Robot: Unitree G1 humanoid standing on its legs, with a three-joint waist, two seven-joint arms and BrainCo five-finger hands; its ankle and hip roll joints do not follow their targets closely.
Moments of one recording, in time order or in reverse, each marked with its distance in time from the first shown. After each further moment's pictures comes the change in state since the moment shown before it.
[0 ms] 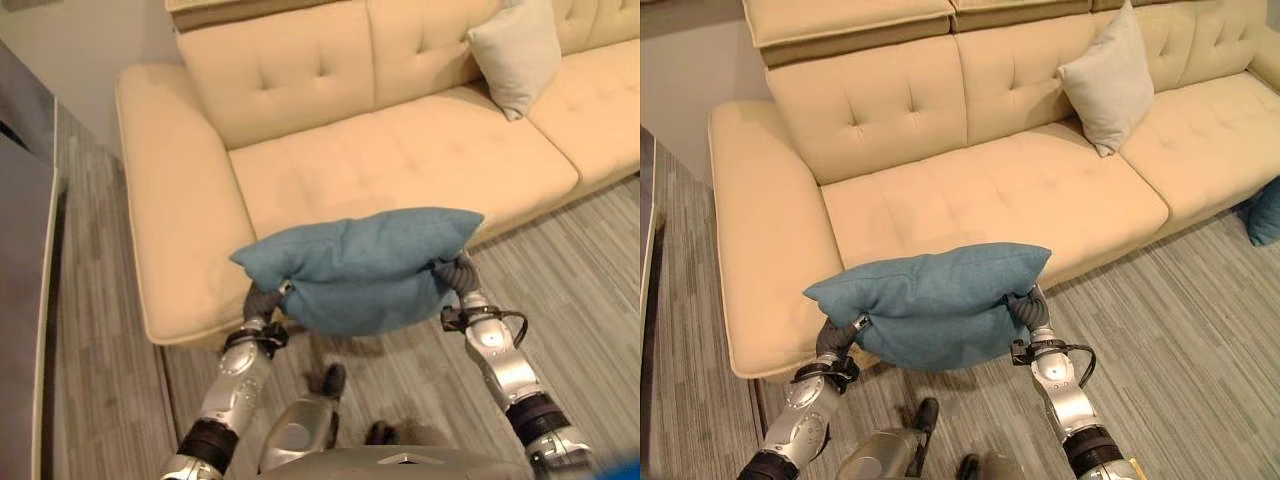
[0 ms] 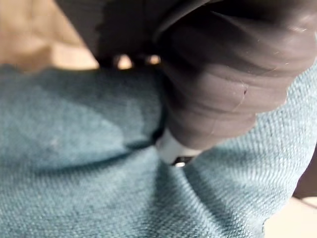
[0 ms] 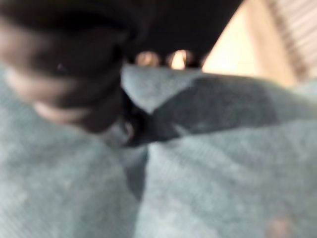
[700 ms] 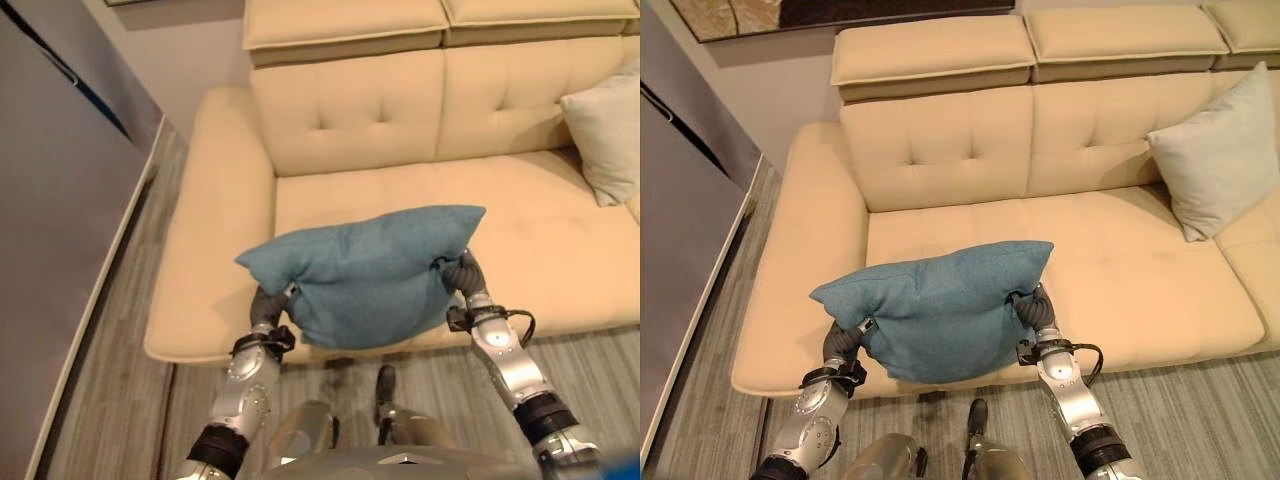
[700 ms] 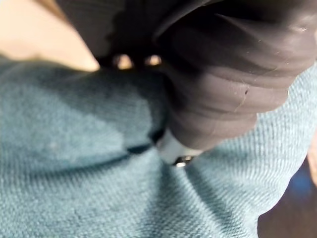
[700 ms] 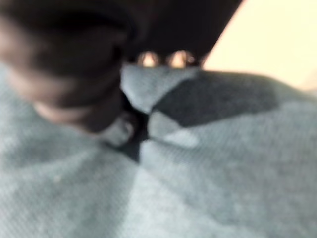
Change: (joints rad) left arm 0.014 -0.076 -0.008 0.015 -0.002 -0.012 0.000; right arm 0.005 -0.042 -0.001 0.007 0.014 0.007 -0.028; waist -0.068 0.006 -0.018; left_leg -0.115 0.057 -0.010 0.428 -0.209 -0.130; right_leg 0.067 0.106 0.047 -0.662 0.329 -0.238
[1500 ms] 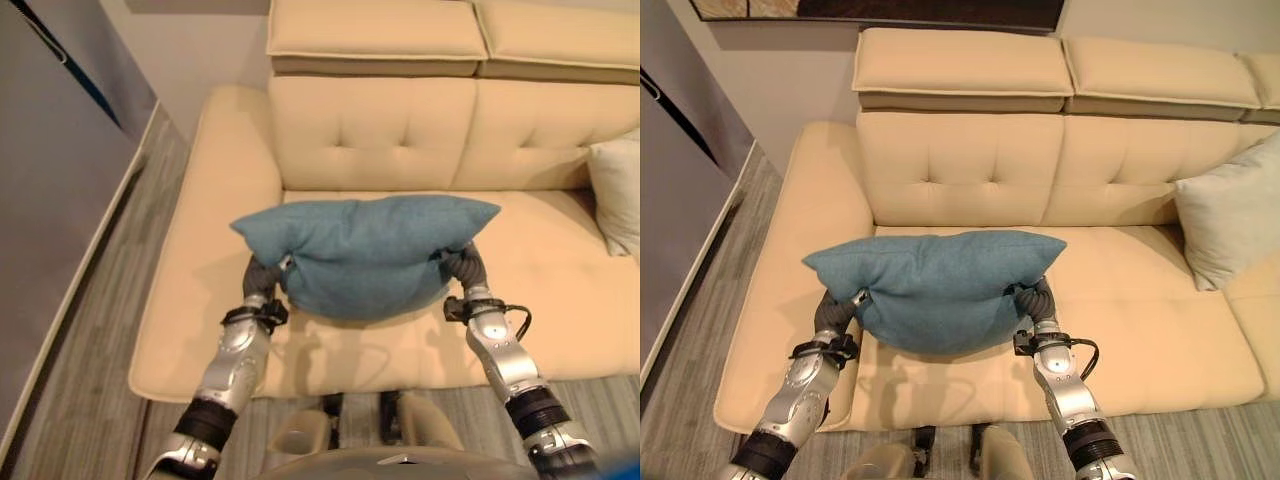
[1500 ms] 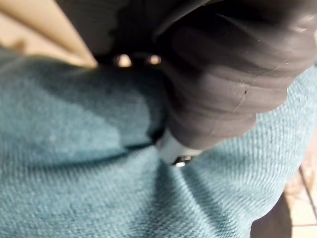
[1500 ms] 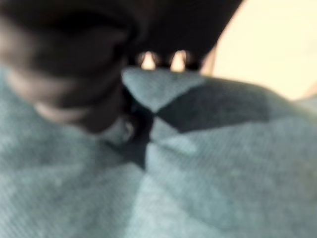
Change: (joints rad) left arm -0.138 0.077 -0.017 -0.063 0.005 0.007 0.021; right arm -0.021 0.036 -0.045 -0.035 0.007 -0.001 -0.019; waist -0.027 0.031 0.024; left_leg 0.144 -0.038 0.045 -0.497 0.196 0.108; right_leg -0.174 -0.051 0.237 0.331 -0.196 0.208
